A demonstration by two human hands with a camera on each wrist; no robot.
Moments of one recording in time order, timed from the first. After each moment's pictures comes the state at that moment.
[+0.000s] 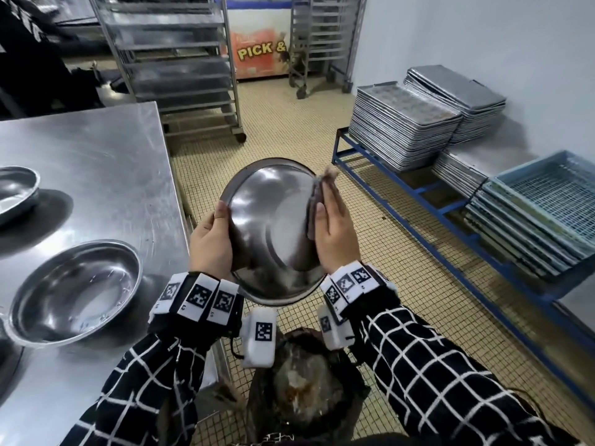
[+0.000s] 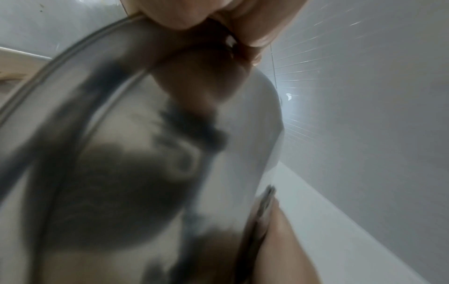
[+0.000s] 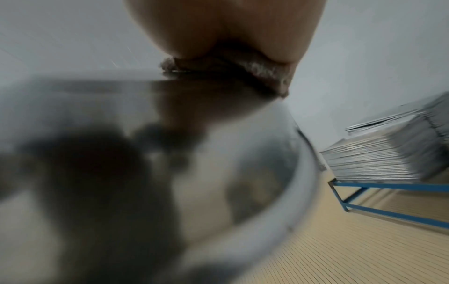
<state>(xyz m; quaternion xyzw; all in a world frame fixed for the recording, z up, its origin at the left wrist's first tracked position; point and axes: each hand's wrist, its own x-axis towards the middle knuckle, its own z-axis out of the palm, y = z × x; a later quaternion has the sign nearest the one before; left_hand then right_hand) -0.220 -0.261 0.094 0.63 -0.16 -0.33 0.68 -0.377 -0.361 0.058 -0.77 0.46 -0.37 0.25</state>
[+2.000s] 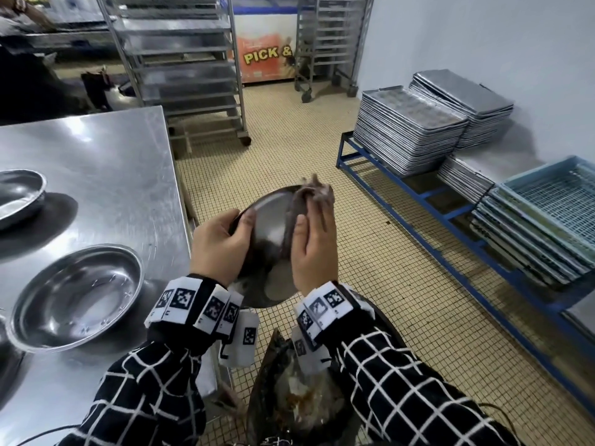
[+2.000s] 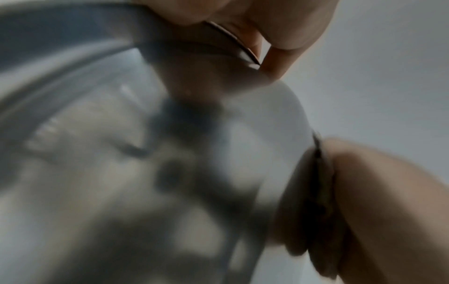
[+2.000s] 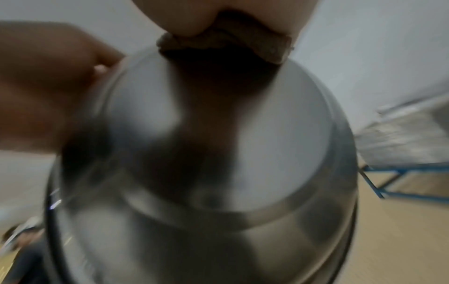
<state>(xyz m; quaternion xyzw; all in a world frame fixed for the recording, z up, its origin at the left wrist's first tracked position) -0.222 -0.259 0.105 0.71 -0.43 -0.14 0.54 -0.342 -0.327 0.059 -0.74 0.44 -0.47 0.21</state>
